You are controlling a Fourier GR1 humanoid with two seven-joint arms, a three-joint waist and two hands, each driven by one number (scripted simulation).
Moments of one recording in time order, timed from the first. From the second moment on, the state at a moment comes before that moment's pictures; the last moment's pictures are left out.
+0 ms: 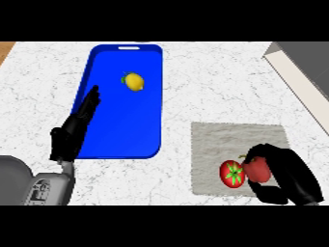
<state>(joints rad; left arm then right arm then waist) -0.18 0.09 -0.02 -1.43 -0.14 -0.02 0.01 0.11 -0.21 0.12 -1.73 0.98 0.25 0.04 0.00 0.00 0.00</state>
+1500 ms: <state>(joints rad) -0.24 0.05 -0.09 -1.45 -0.16 -0.06 0.04 -0.72 -0.03 -0.37 -1.44 1.51 -0.25 1.10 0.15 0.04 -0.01</state>
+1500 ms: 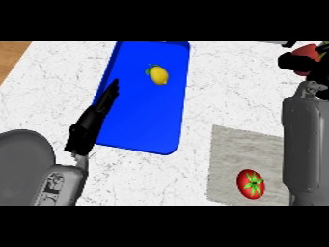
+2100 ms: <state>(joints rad) -0.26 0.04 -0.09 -1.43 -0.17 -0.04 0.04 -1.11 -0.10 -0.47 -1.16 2.00 -0.21 1.21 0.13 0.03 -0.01</state>
